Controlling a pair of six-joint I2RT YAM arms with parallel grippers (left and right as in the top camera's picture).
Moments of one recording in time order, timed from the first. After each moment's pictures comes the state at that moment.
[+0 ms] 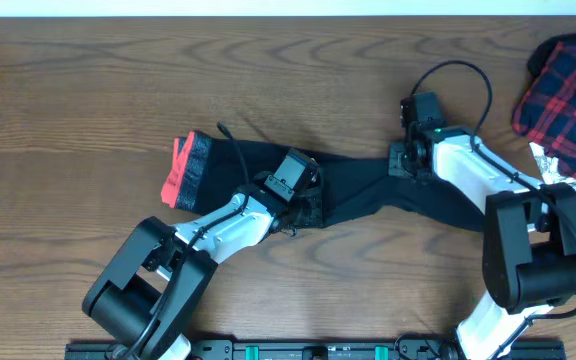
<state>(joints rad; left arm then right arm) -0.65 1.77 0.86 -0.19 0.29 -0.69 0.18 1.88 1.12 -0.57 0.07 0.29</state>
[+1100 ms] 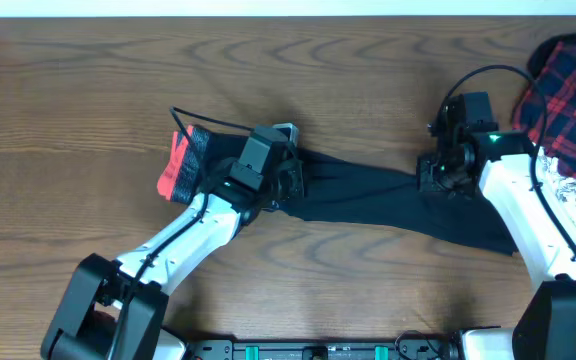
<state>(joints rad) -0.52 1.57 0.86 -0.14 0.25 -0.56 0.09 1.56 1.10 -0.91 -0.06 0.18</state>
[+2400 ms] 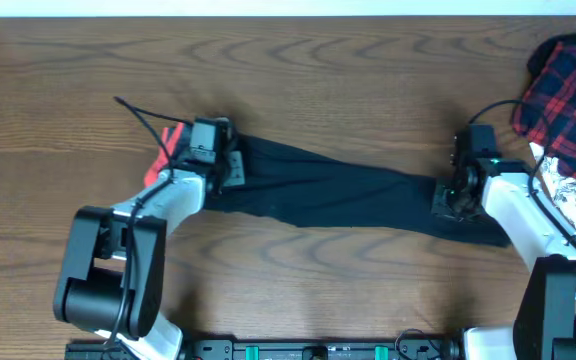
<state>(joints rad) -0.19 1.77 0.86 -0.15 0.02 -0.32 -0.01 1.58 0.89 -0.75 0.10 0.28</state>
